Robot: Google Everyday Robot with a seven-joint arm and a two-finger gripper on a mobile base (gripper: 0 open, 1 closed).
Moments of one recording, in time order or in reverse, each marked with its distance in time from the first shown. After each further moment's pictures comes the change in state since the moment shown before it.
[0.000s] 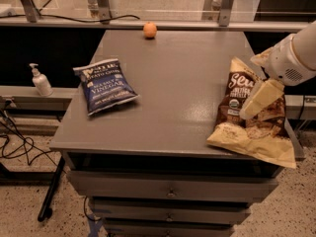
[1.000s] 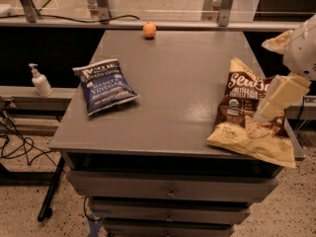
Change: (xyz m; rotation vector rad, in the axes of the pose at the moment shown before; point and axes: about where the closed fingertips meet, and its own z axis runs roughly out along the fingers) arm -0.026 0.042 -0.073 0.074 0.040 -0.115
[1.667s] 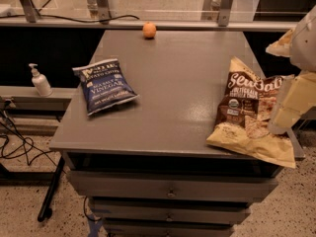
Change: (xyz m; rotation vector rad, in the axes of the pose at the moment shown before) arm -0.007 0.035 -0.034 -0.117 0.155 -0.017
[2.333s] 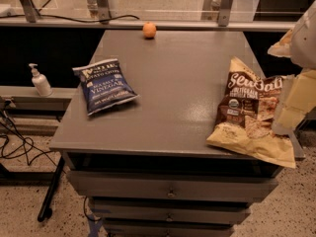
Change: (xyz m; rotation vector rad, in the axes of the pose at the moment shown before) arm 0.005 0.003 -0.004 -0.032 0.059 0.006
